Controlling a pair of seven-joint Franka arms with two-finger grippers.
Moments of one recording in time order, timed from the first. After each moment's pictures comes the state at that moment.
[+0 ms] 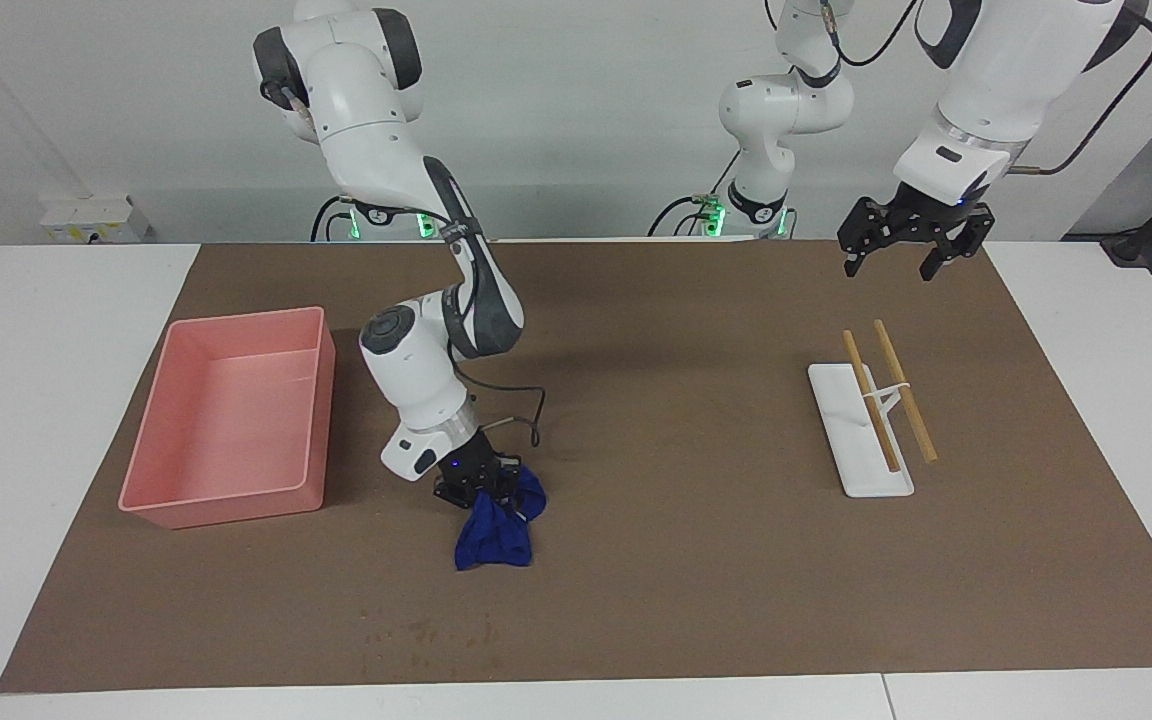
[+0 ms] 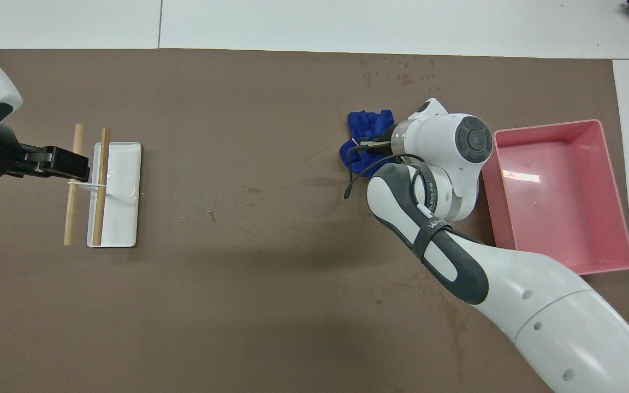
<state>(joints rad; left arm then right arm) 0.03 0.00 -0.17 -1.56 -0.01 1.57 -0.01 0.29 0.55 0.02 -1.74 0.38 2.52 -0.04</state>
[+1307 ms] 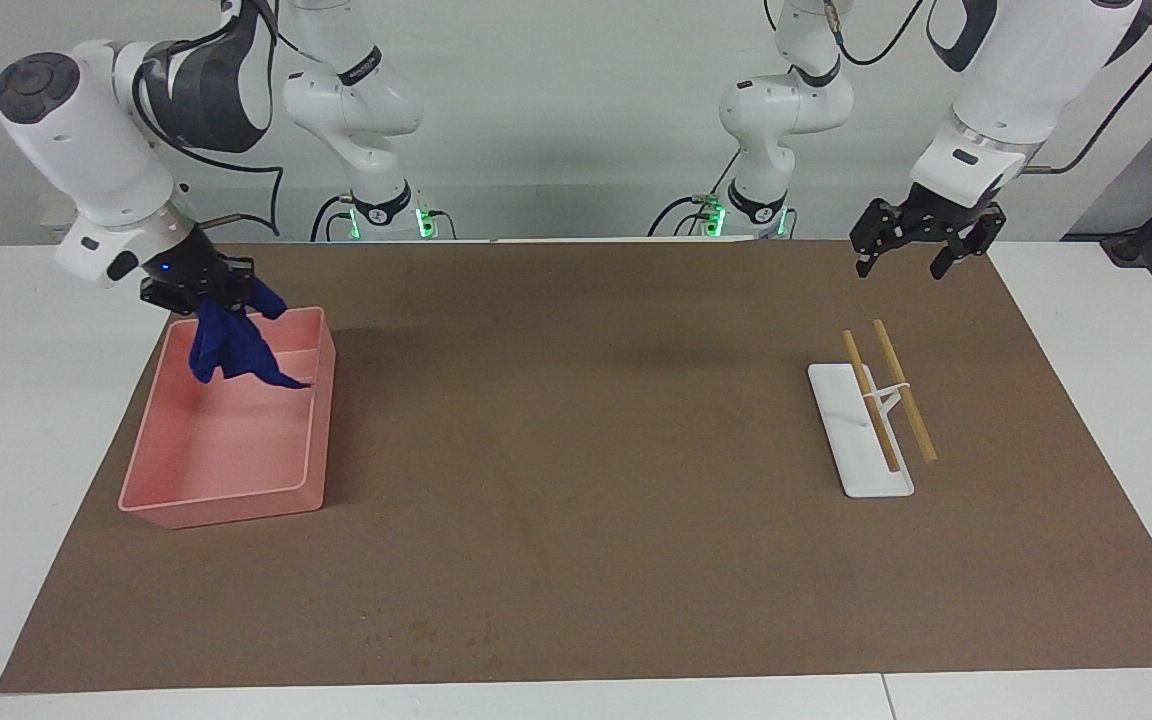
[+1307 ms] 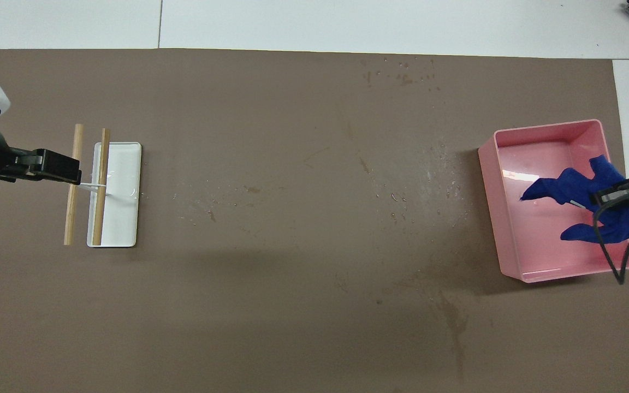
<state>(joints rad) 0.05 -0.01 -0.17 -1.58 -0.02 1.57 -0.01 -0.15 -0.01 0.00 -1.82 -0.06 1.80 -0.45</state>
